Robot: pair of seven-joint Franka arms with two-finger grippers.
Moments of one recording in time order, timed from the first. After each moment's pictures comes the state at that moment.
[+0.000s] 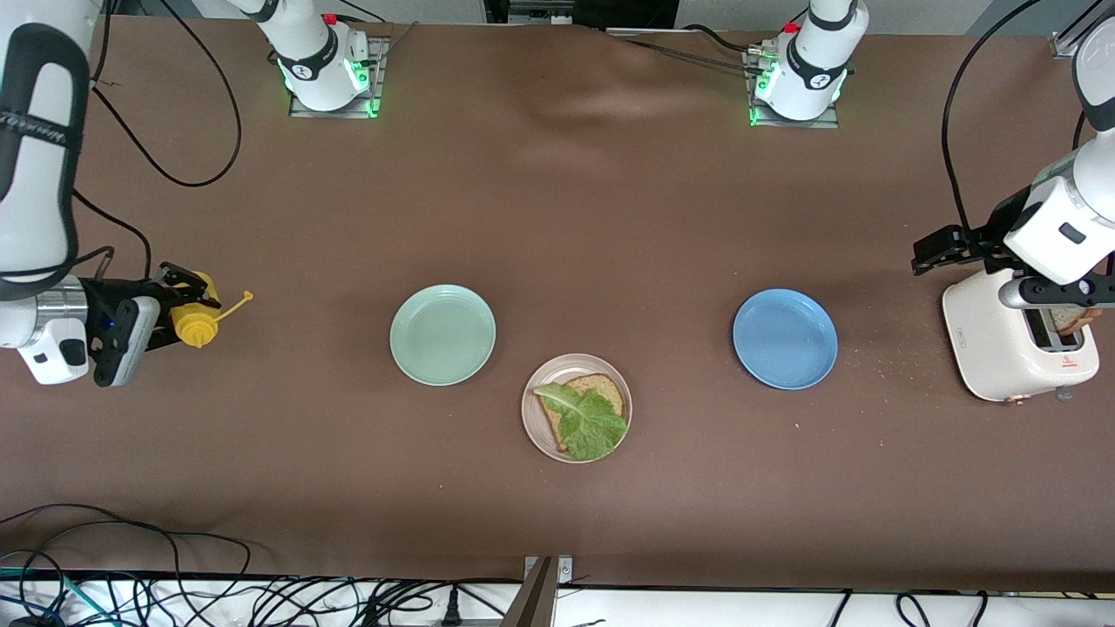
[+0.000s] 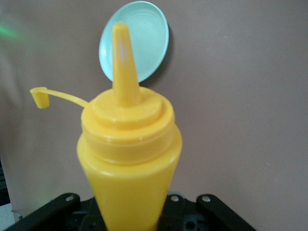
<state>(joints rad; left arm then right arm) -0.04 0.15 0.01 -1.53 -0.01 1.61 -0.07 0.22 0.57 -0.53 -1.43 0.64 1.44 -1.38</state>
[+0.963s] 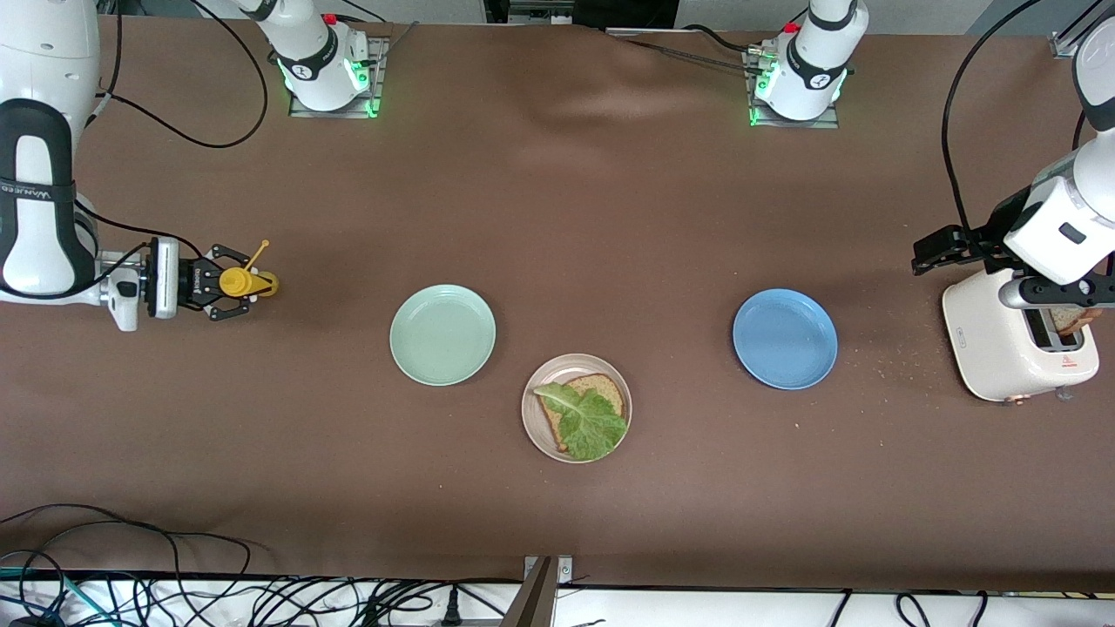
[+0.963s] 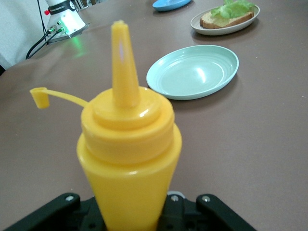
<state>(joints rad) -0.04 0.15 0.01 -1.53 -0.01 1.61 -0.07 0.11 0.61 -0.52 -1.91 1.01 1.58 -2.39</state>
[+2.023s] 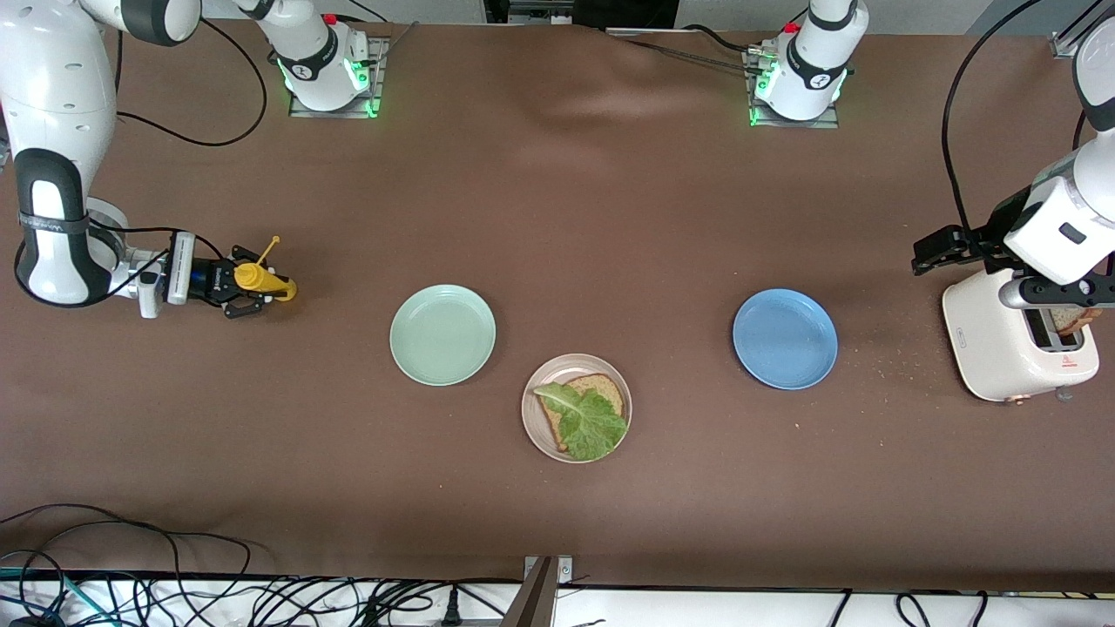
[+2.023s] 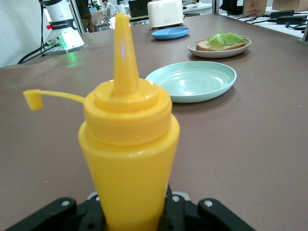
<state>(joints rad) -0.04 0.15 0.01 -1.53 -0.01 1.61 -0.07 0.04 0.74 -0.51 -1.93 1.17 1.51 -2.63</state>
